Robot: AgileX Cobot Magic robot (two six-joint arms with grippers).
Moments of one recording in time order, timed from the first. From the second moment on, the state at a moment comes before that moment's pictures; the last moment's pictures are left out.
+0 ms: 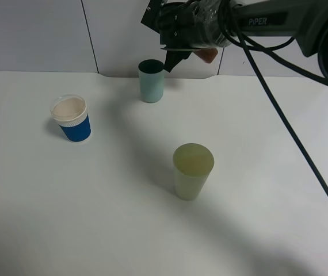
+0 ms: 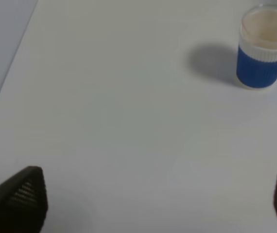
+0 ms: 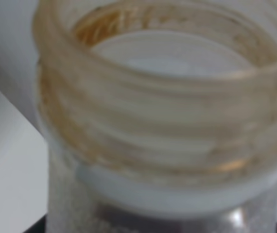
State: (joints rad) left arm 0.04 0.00 -0.51 0.08 1.05 0.02; right arm 0.66 2.25 -1.79 -1.29 0.75 0.46
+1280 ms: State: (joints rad) left arm 0.04 0.00 -0.51 0.08 1.05 0.02; right arm 0.69 2.30 -1.80 -1.39 0.77 0.34
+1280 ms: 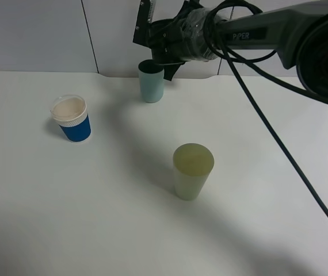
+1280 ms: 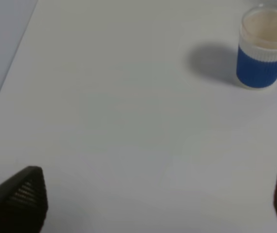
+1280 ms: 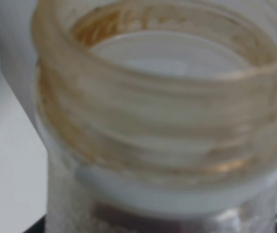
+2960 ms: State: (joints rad) left arm 0.04 0.00 -0.51 0.08 1.05 0.02; right arm 0.70 2.30 -1.80 -1.46 0.82 0.06
